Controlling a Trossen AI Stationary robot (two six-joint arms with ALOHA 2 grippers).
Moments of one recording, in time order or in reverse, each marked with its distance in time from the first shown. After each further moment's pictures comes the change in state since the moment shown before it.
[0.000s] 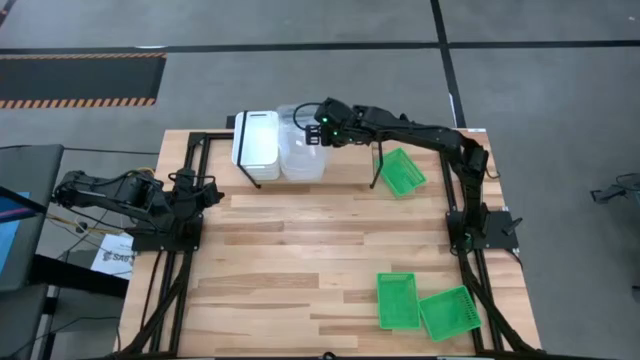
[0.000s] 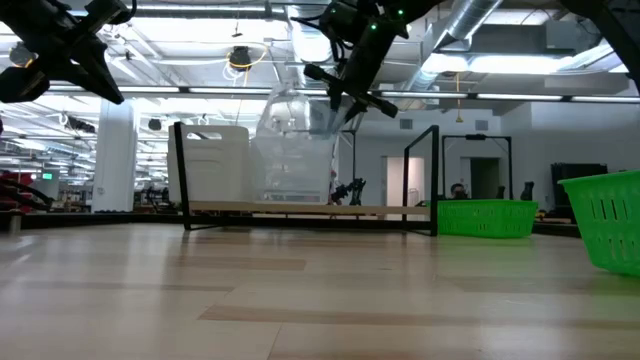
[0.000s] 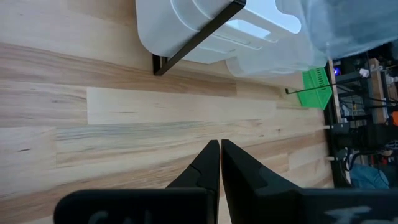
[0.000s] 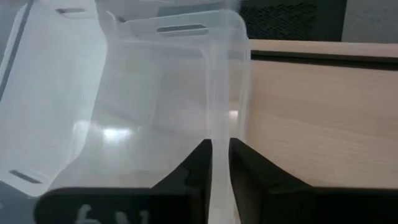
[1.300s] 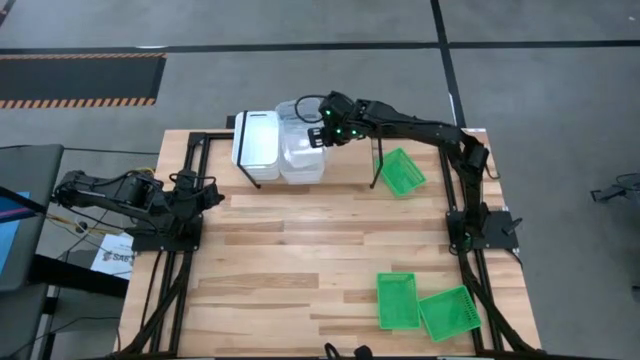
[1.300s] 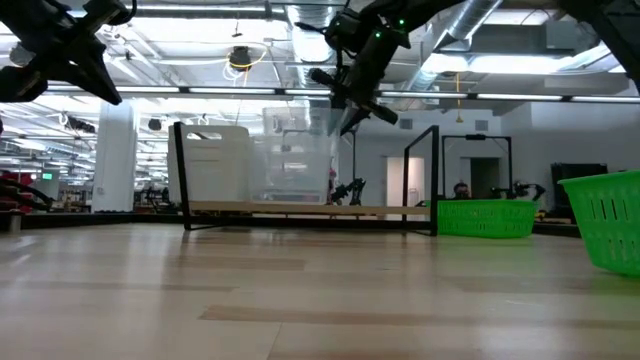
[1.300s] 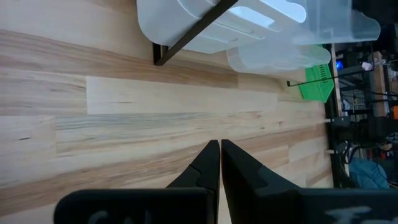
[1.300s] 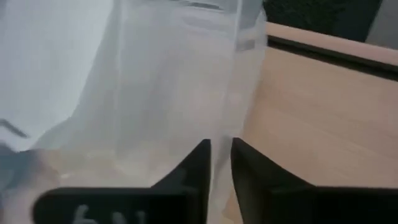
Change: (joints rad) left arm 0.000 0.000 0.000 0.000 0.037 -0.009; right arm -0.063 0.008 -0.002 -0.013 -0.164 -0.209
